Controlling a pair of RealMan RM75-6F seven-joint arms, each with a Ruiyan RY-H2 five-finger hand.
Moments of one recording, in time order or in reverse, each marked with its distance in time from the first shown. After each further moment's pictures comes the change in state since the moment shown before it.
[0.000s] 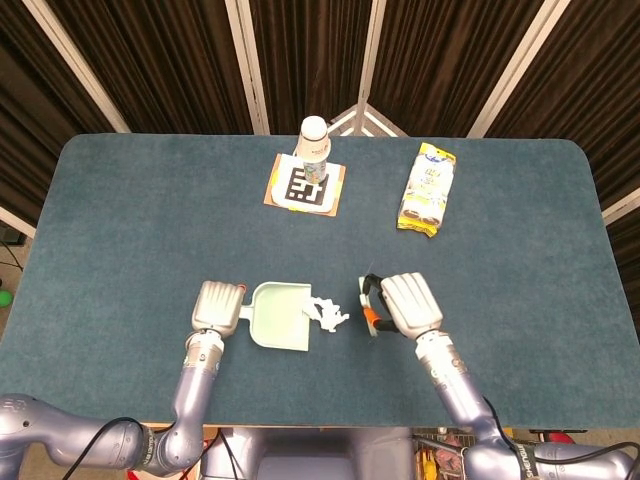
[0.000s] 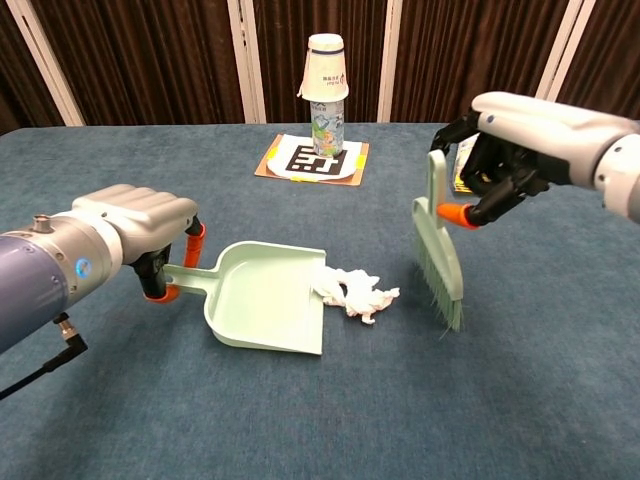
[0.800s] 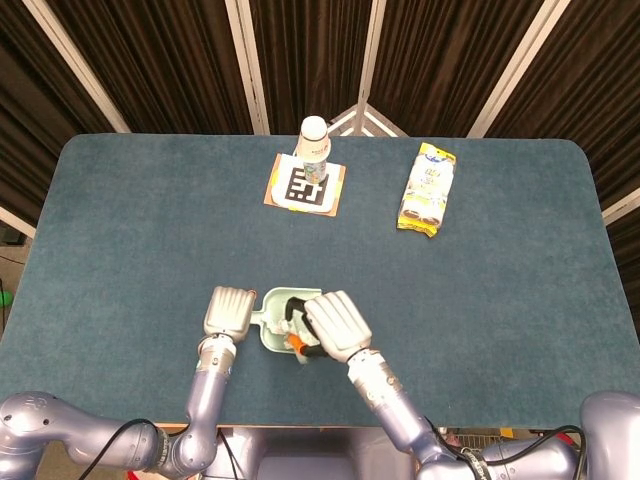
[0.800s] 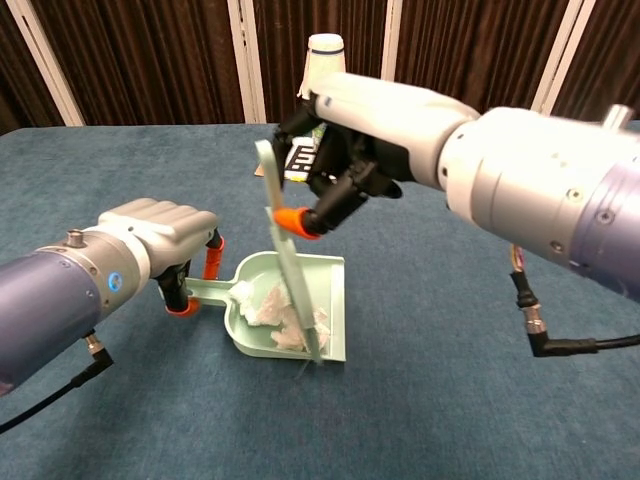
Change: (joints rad) left arm -0.037 -0.069 -0.004 0.028 -0.036 0.021 0.002; right arm 0.144 -0.196 0.087 -0.176 0.128 0.029 -0.171
